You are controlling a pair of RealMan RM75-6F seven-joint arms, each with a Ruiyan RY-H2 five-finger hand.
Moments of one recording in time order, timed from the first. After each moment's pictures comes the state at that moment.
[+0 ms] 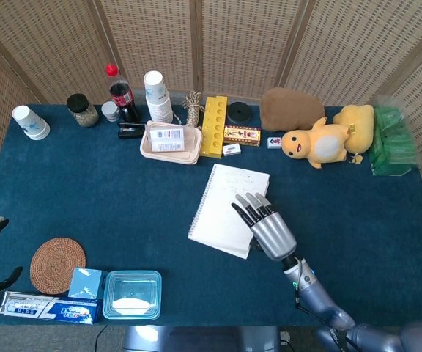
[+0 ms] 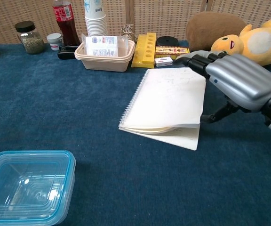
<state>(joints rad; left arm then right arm) 0.03 -1.04 0.00 -1.83 1.52 1.56 0.10 0.51 -1.78 0.09 -1.13 -1.71 1.37 -0.22</state>
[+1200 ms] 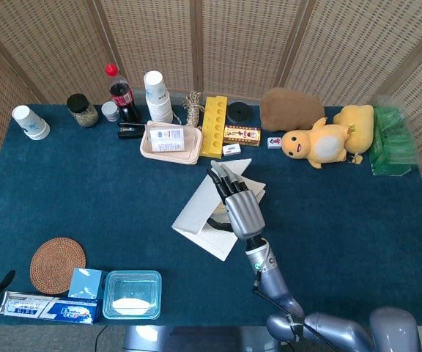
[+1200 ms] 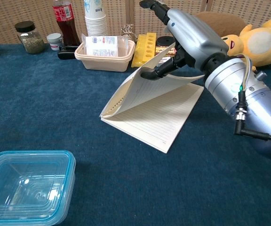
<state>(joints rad) 0.06 -1.04 0.01 -1.80 1.54 1.61 0.05 0.65 -1.95 0.33 -1.30 -1.48 1.30 -0.19</state>
